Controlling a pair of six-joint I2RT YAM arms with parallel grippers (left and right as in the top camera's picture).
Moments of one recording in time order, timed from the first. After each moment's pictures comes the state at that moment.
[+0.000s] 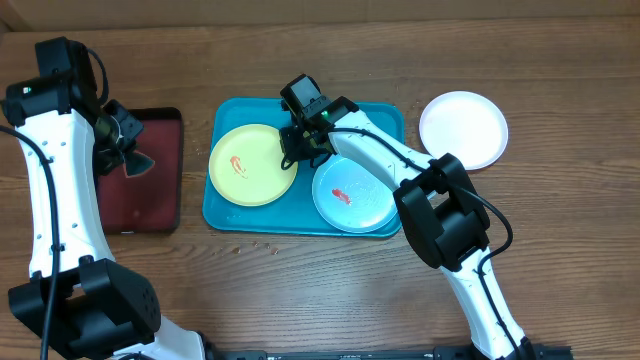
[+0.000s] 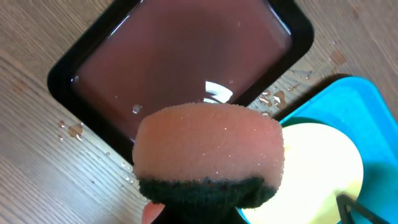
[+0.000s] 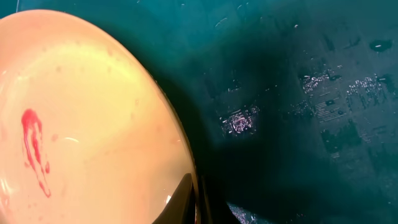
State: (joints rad) left arm 0.30 1.76 1.74 -1.30 -0.06 -0.57; right arm 0.64 2.41 1.93 -0.69 -0.18 0.40
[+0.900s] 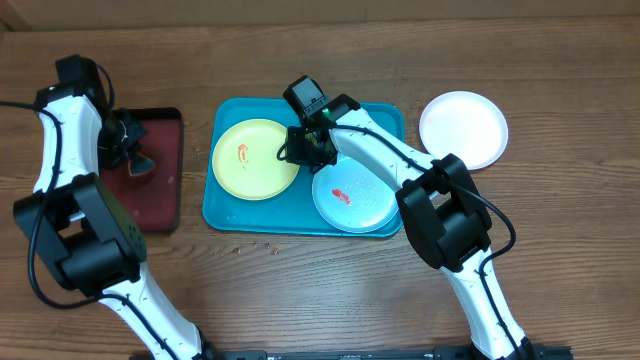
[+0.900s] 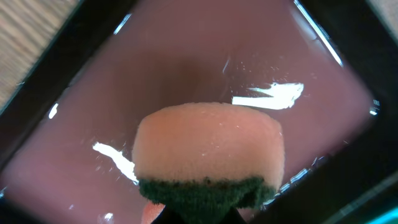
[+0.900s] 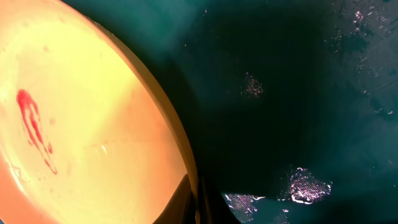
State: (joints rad) left arm 0.37 2.13 1.74 -1.03 -0.06 -0.45; right arm 0.63 2.40 1.94 -0.81 -0.21 0.70
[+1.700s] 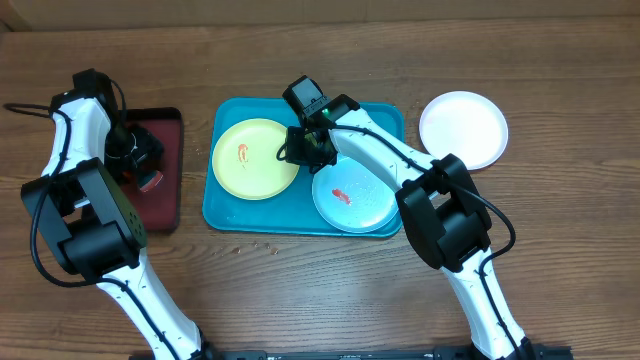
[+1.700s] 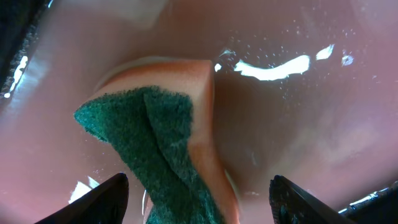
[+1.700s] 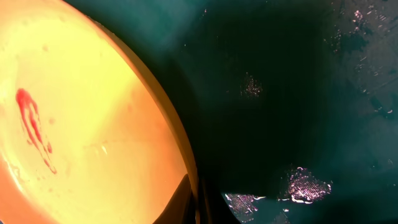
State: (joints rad) left arm 0.37 2.22 1.74 -1.06 -0.06 -0.41; right arm 0.63 2.40 1.94 -0.81 -0.20 0.71
